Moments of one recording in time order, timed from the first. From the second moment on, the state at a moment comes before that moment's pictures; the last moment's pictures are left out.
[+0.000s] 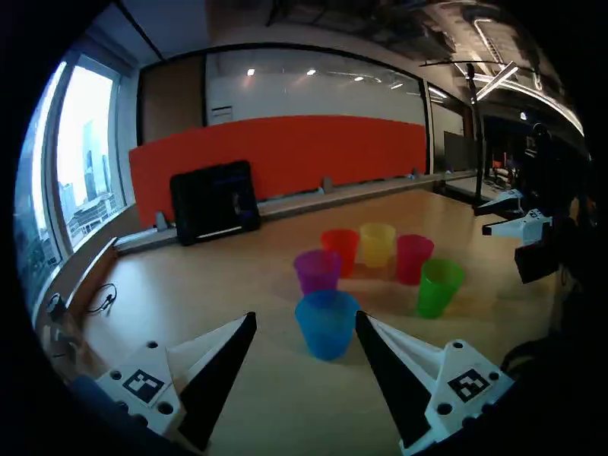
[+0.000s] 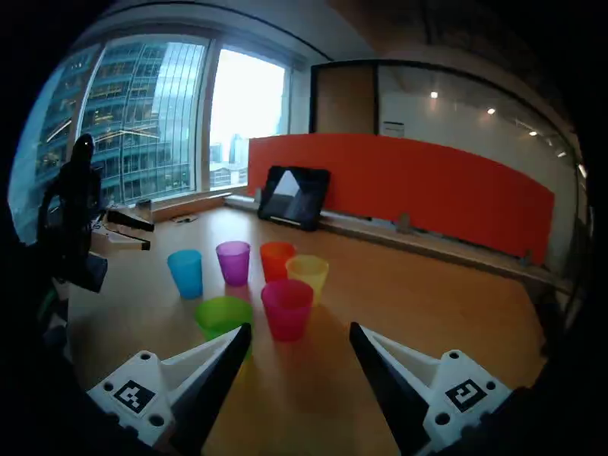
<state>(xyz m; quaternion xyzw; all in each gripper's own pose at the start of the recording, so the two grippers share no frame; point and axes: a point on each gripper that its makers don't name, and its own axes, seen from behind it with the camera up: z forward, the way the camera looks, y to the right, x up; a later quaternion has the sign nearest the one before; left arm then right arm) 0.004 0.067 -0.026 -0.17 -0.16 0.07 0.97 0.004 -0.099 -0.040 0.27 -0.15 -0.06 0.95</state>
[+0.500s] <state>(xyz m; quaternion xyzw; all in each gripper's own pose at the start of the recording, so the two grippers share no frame) 0.057 0.042 -0.016 -0.09 -0.05 0.05 0.99 0.063 -0.063 -0.012 0.14 -0.04 -0.05 0.99</state>
